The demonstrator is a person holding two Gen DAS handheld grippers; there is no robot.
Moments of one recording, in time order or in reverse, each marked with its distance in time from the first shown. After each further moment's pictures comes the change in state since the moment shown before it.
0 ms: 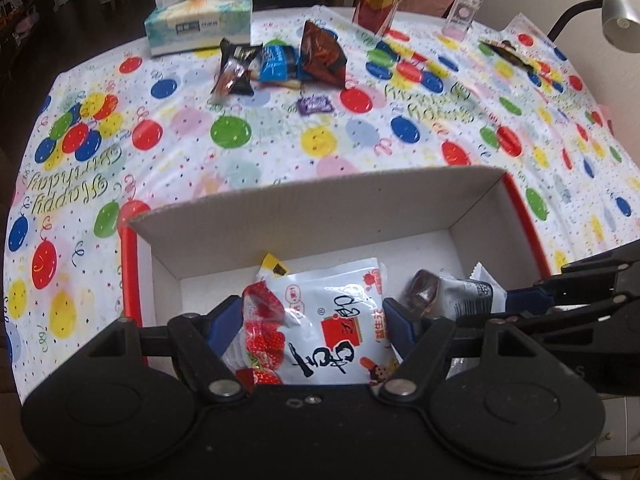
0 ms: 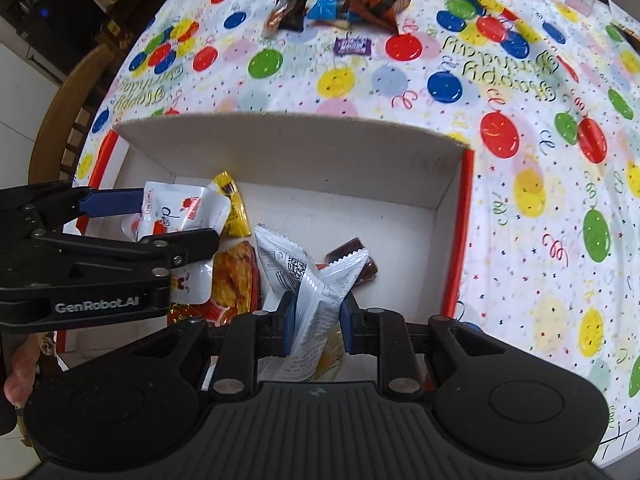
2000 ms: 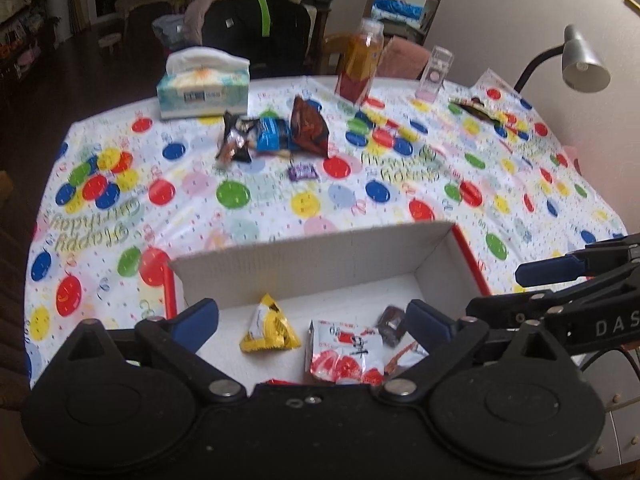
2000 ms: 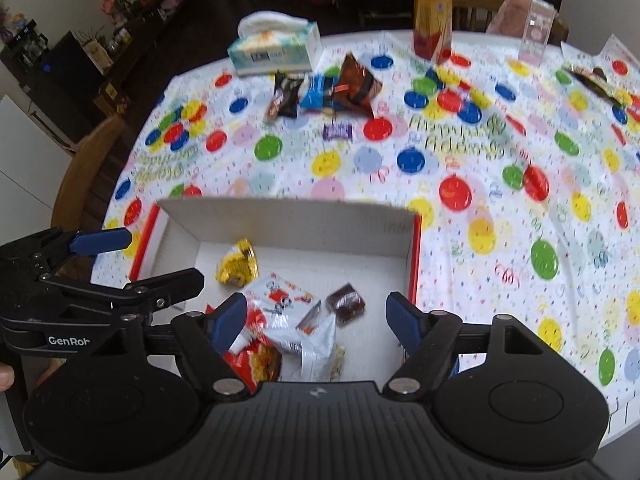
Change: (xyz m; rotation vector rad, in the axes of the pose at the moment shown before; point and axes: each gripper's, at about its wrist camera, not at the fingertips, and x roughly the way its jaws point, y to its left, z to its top) left arm -0.074 0.004 -0.008 0.002 -0.202 -0.051; right arm -0.092 0.008 -0.011 0.055 -0.222 -0.024
